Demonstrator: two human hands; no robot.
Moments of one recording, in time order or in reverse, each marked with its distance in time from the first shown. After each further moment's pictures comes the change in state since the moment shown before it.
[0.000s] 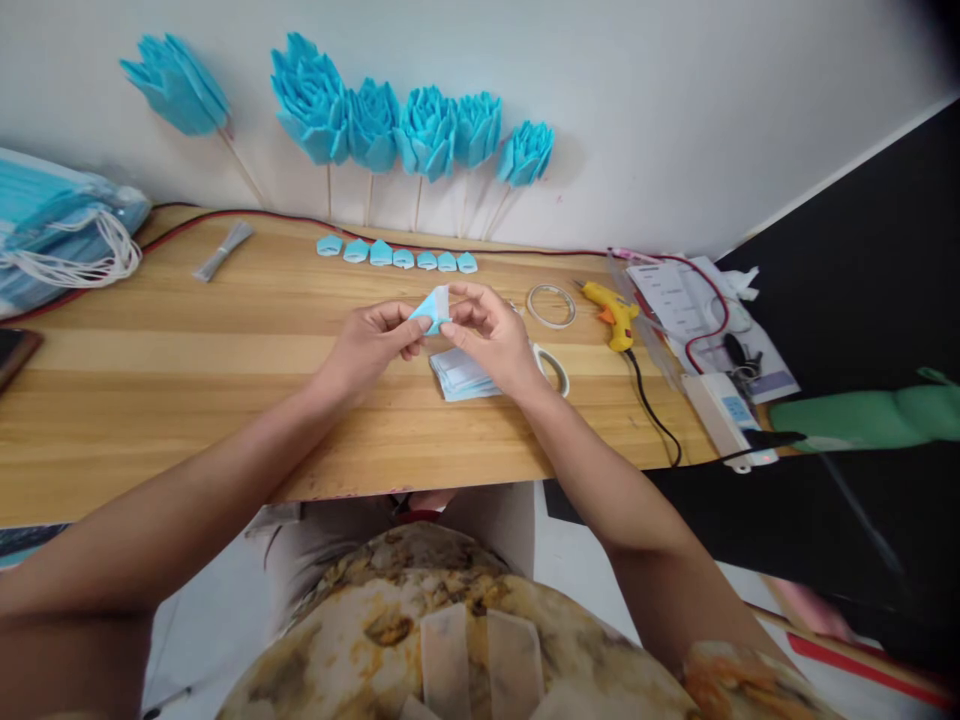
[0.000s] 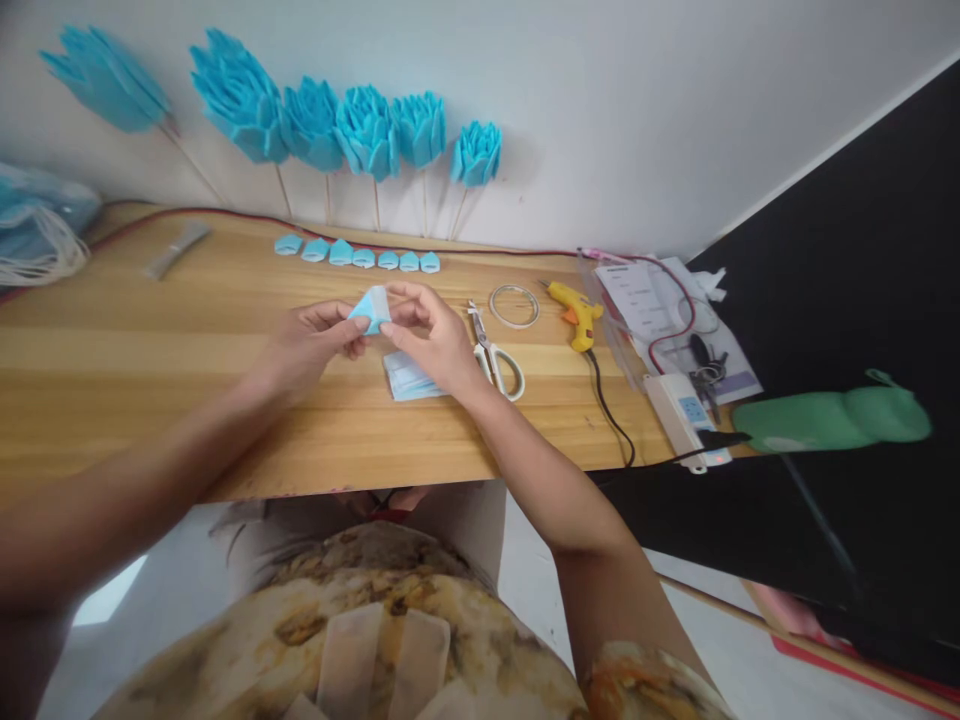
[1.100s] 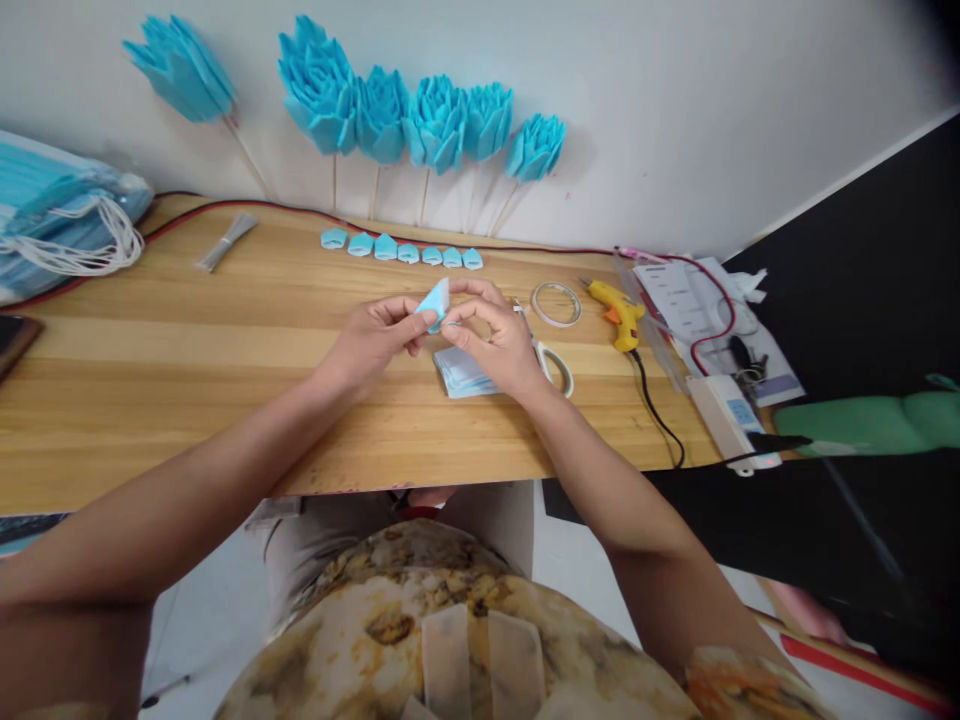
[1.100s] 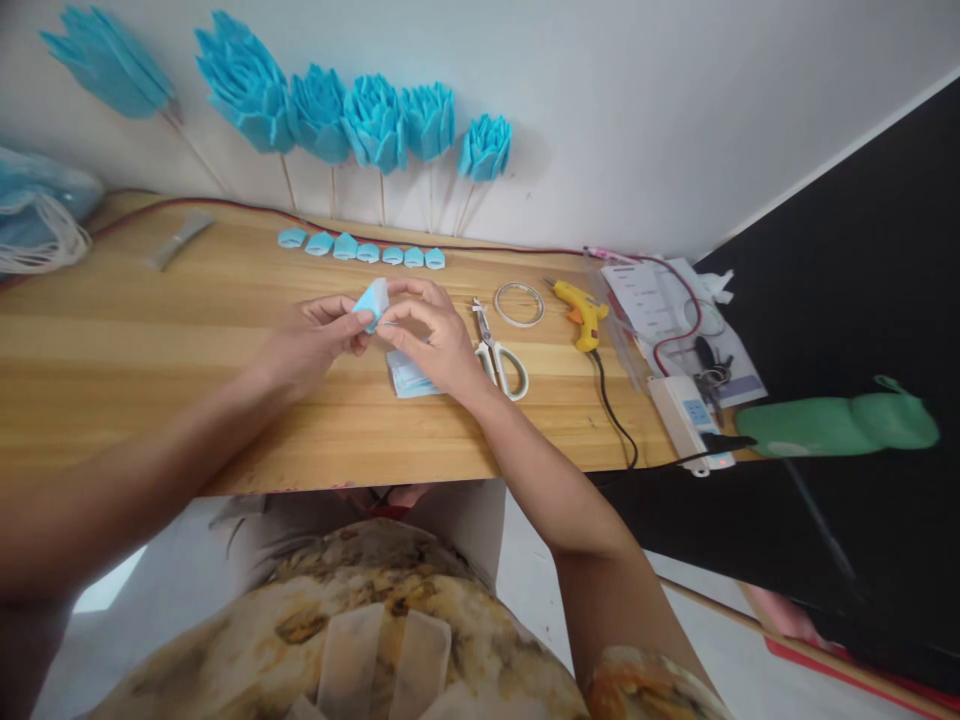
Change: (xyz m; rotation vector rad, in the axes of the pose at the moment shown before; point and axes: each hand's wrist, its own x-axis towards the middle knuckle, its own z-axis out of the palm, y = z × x) left_hand 0.001 -0.003 -0.001 -0.070 -0.038 0.002; right_hand -0.001 -0.009 -0.003 -0.325 -0.005 -0.192
